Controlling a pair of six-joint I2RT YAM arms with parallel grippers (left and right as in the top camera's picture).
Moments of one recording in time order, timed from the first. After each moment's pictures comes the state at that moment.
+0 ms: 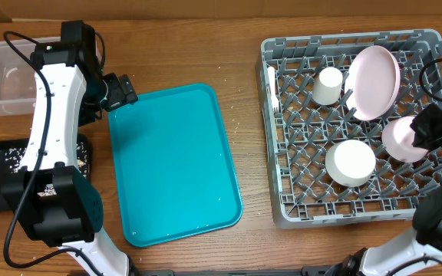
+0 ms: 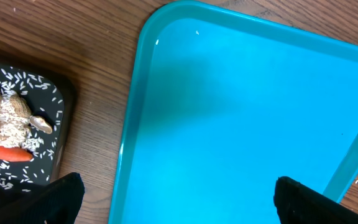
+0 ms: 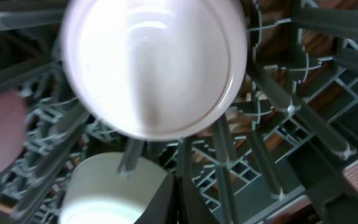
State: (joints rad) left arm 0.10 1.91 1.77 -1.30 0.02 -0.37; right arm -0.52 1.84 1.66 -1.43 -0.06 0.36
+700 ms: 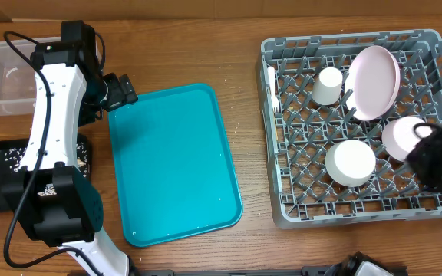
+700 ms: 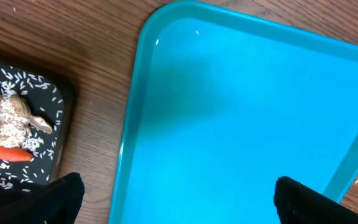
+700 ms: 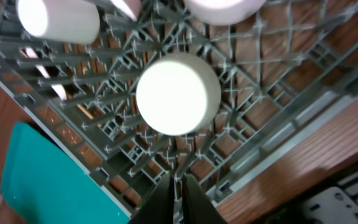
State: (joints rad) left arm 0.10 1.91 1.77 -1.30 0.02 -0.37; right arm -0.51 1.24 1.46 -1.53 -0.26 0.36
